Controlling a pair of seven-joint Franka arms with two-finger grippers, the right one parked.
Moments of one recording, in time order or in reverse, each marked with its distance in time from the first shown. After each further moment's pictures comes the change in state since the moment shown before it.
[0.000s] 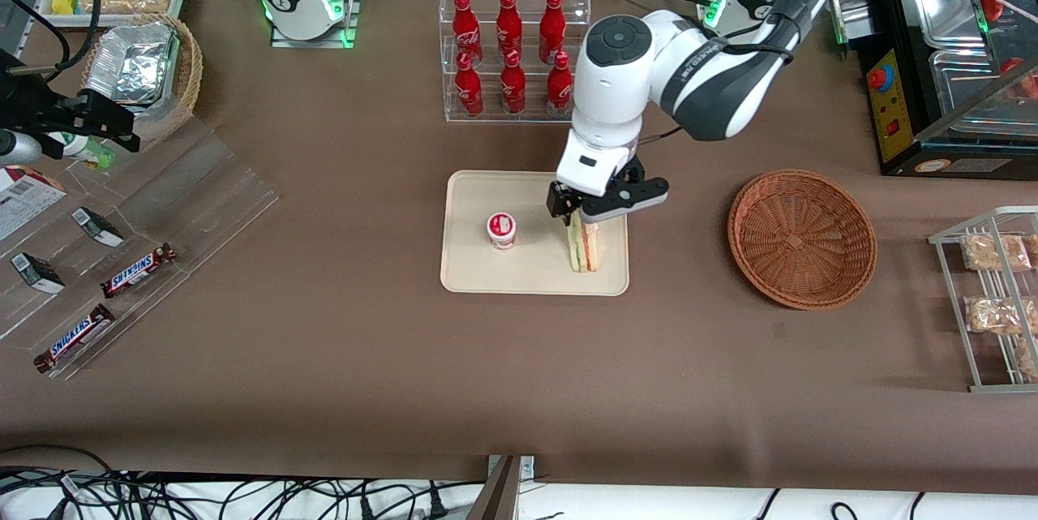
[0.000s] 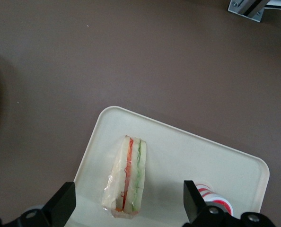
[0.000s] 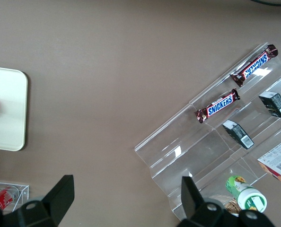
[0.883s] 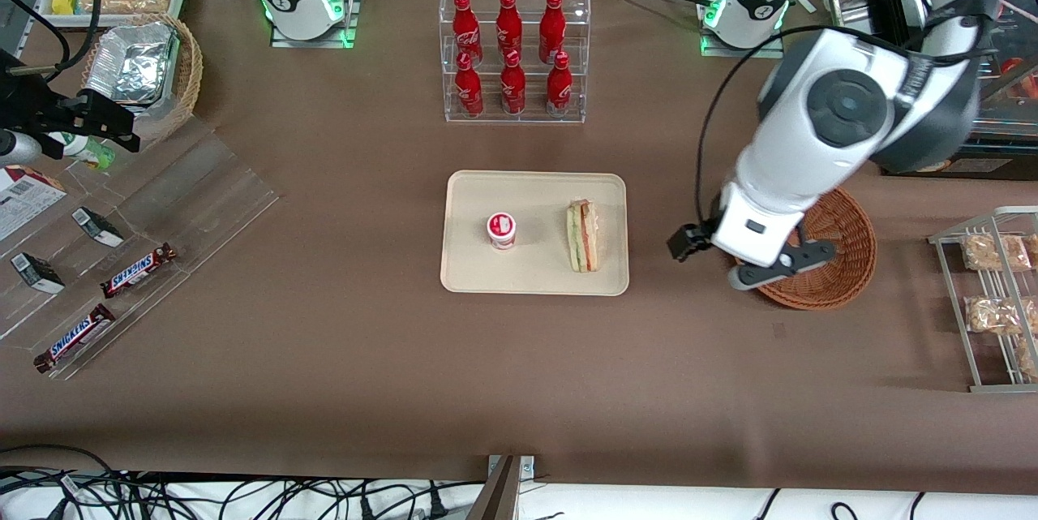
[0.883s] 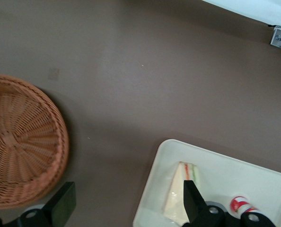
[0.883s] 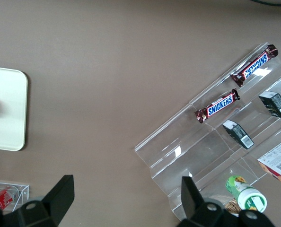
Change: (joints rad) arm 0.194 0.002 0.128 0.271 -0.289 -0.321 0.568
